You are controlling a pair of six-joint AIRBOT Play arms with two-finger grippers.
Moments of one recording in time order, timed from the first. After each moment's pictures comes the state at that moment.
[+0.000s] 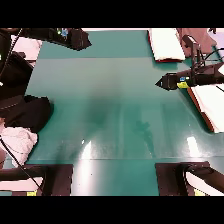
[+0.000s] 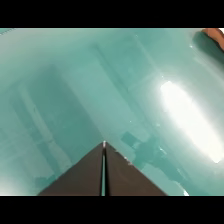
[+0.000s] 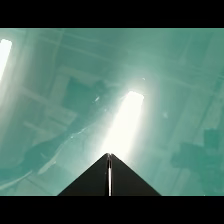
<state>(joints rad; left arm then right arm) -0.35 -1.44 1.96 1.17 -1.19 -1.44 0.11 -1.05 1.20 -1.07 1.17 1.43</state>
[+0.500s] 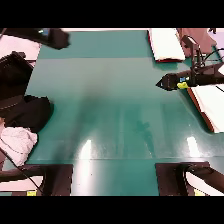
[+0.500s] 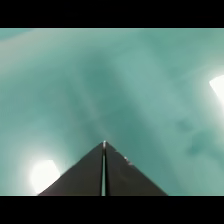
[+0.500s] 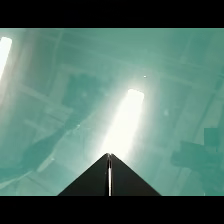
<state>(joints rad) -0.21 -1.39 1.96 1.39 -1.34 -1.44 0.11 -1.05 1.20 -1.07 1.18 1.43</state>
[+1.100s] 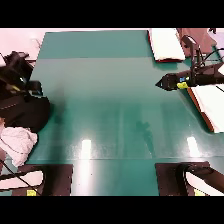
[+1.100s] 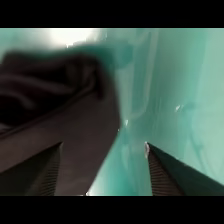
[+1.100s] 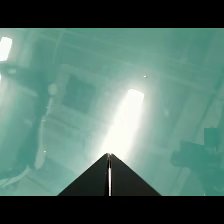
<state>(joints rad) 0.15 -1.36 1.35 1.55 -1.38 -1.45 0.11 -1.05 1.20 -1.07 1.18 1.43</state>
